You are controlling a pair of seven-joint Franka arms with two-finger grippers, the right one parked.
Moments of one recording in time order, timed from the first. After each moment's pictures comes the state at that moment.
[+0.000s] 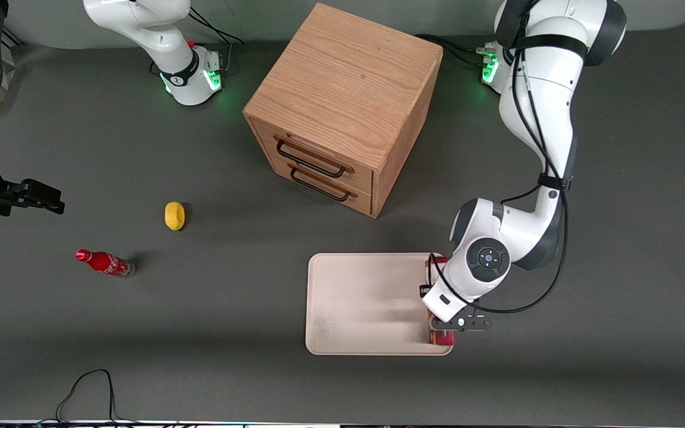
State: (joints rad) arm -0.45 0.87 0.08 -1.23 -0.09 2.16 -0.35
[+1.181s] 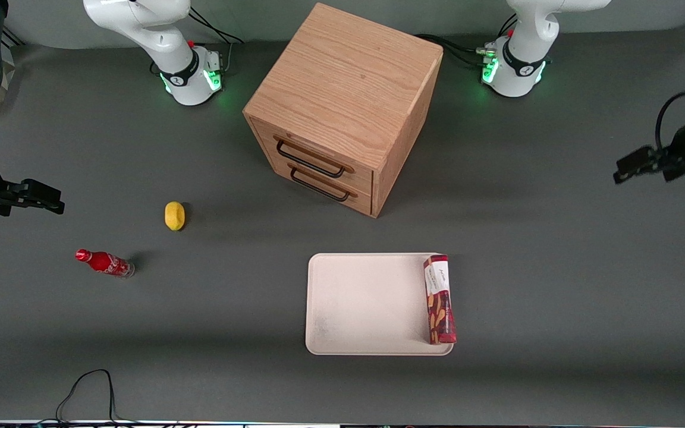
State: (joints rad) arm -0.06 -0.09 0.10 -1.80 -0.04 1.68 0.00
